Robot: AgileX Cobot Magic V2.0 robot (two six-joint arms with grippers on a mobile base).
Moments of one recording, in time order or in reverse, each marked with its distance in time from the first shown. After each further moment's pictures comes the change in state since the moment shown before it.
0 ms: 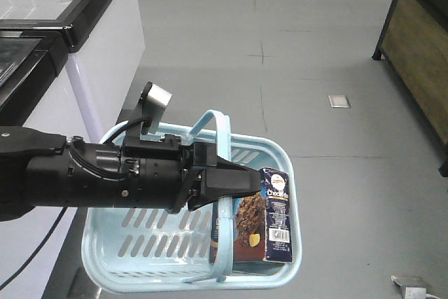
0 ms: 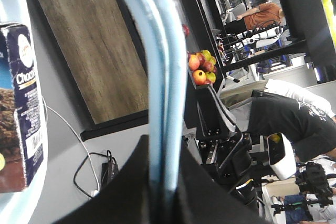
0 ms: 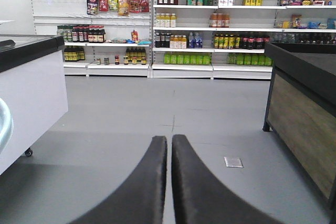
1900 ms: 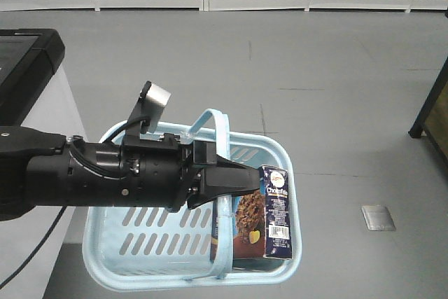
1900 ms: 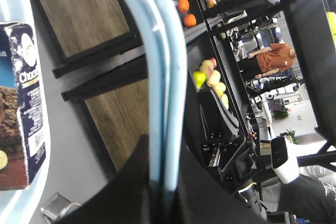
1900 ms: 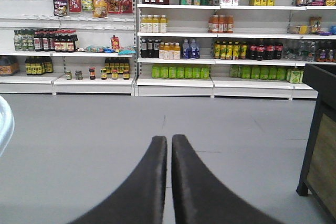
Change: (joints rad) left arm 0.000 0.000 0.000 0.000 -0.009 0.000; right arm 0.000 0.000 0.000 0.000 0.000 0.000
